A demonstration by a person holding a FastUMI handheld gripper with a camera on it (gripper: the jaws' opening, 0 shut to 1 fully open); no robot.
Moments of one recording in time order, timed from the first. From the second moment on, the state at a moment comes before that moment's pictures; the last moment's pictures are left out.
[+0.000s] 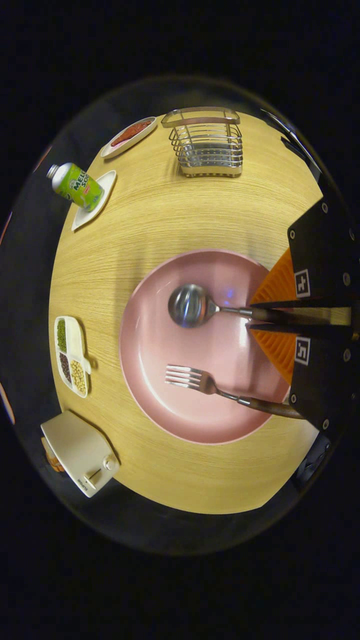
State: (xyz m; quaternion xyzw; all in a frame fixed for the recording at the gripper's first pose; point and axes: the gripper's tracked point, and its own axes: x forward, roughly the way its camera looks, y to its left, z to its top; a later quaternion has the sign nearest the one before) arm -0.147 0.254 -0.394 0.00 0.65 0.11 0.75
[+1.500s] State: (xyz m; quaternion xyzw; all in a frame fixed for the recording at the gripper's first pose) arm -0.096 0.017 -0.267 0.02 0.51 0.04 0.86
